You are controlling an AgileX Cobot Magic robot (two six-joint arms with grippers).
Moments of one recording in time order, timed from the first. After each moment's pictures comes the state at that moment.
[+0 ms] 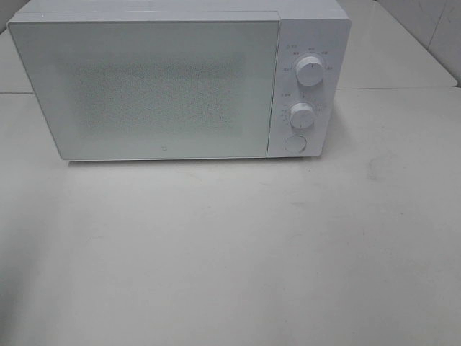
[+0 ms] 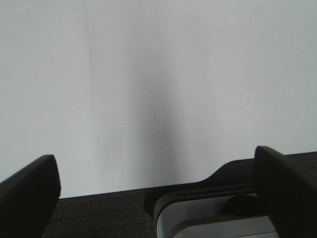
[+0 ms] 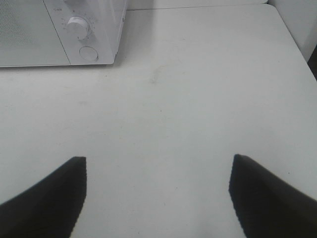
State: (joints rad) left arm 0.10 0.75 -0.74 -0.19 1.17 0.20; right arm 0.14 0.00 -0.51 -0.09 1.05 0.15
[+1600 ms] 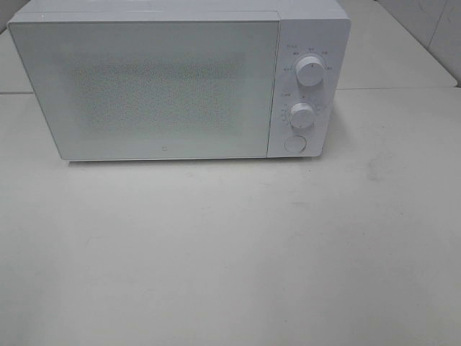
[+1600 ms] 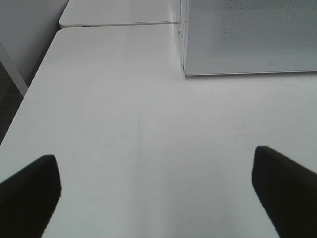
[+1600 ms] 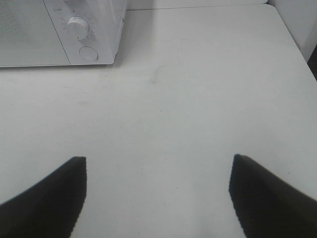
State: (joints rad) left arm 0.10 0.00 -0.50 -0.09 1.05 0.13; right arm 0.14 0.00 -0.51 -0.09 1.05 0.15
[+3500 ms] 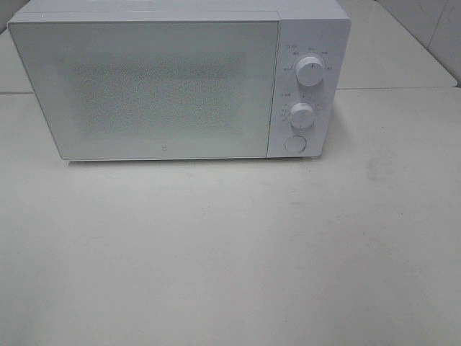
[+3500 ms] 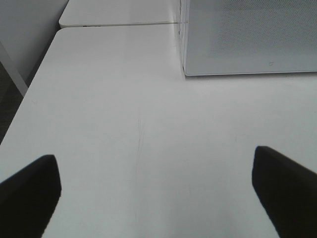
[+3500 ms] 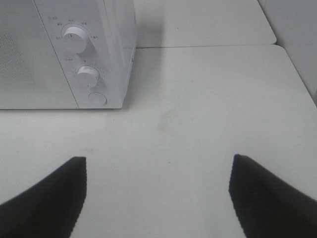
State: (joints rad) left arm 0.10 0.00 -0.50 -0.09 1.05 0.12; right arm 0.14 0.31 -0.55 -0.09 0.72 0.15
